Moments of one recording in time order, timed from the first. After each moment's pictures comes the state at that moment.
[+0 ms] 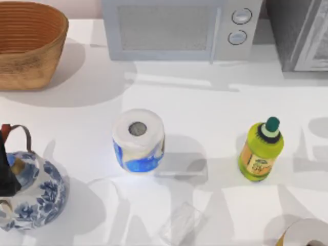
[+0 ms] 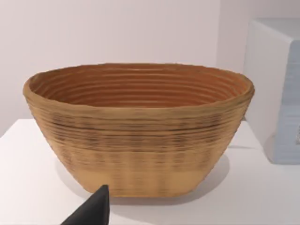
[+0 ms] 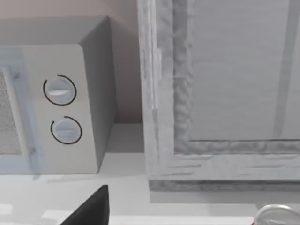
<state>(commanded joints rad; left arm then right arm) 0.00 0.00 0.00 0.00 0.00 0.00 0.01 0.65 0.08 0.54 -0.03 0.05</state>
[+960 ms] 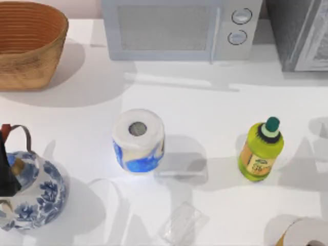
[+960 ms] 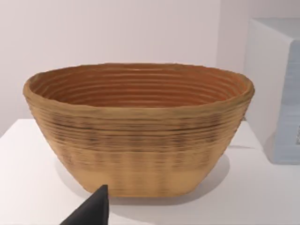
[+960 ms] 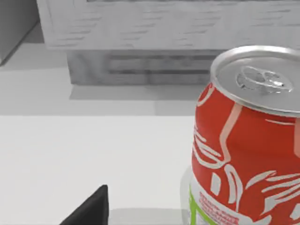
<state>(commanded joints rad) 0.00 0.00 0.00 0.00 0.00 0.00 -0.21 2.12 0.25 1.68 -0.19 -0.02</state>
